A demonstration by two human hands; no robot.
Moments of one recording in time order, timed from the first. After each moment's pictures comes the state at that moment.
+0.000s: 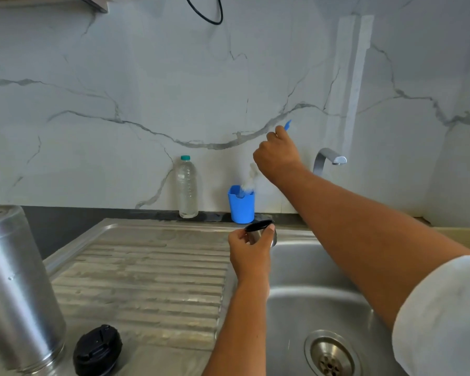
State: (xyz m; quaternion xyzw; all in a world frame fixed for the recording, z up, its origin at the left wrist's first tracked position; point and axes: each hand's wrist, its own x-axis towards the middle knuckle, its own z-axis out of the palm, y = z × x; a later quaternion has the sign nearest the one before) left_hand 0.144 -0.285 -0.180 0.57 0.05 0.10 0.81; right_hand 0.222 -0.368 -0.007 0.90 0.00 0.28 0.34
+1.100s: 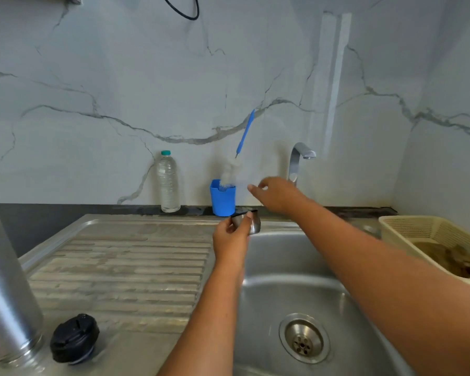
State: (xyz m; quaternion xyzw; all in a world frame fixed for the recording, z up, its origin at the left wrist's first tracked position) left_hand 0.140 -0.289 -0.175 0.58 0.01 0.03 0.82; right_hand 0.144 -0.403 -0.063 0.96 -0.06 0.10 -0.26
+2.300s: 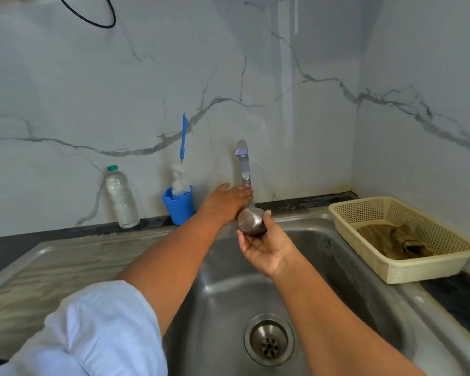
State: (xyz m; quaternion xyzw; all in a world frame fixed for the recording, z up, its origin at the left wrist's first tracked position) left_hand 0.238 -0.395 -0.115 0.88 -0.41 0.15 -0.20; right_hand 0.106 -0.480 -0.169 0.20 -0.16 0.01 -0.97
